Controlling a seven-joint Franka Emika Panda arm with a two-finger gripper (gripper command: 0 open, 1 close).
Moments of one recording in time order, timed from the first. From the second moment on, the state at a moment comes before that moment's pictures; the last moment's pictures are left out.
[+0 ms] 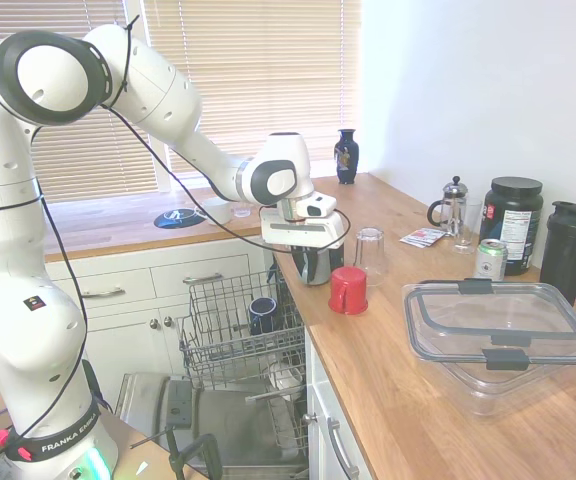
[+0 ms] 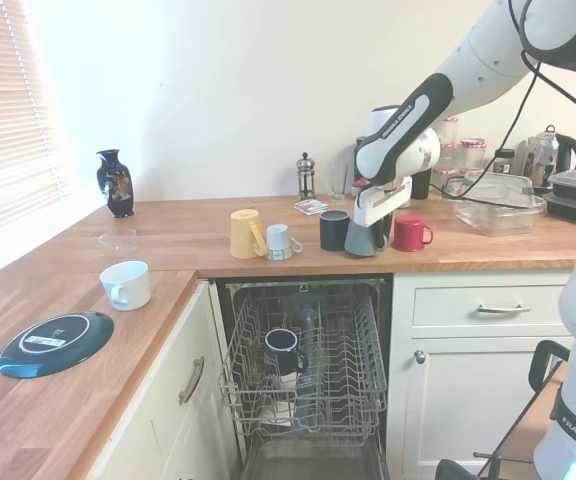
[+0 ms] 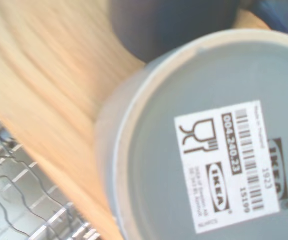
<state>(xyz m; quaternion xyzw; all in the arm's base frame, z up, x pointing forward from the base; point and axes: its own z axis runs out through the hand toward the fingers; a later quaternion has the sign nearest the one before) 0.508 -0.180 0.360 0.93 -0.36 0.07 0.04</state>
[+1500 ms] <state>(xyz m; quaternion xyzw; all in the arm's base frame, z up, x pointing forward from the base) 0.509 -0.206 0.364 0.92 -0.39 0.08 0.04</state>
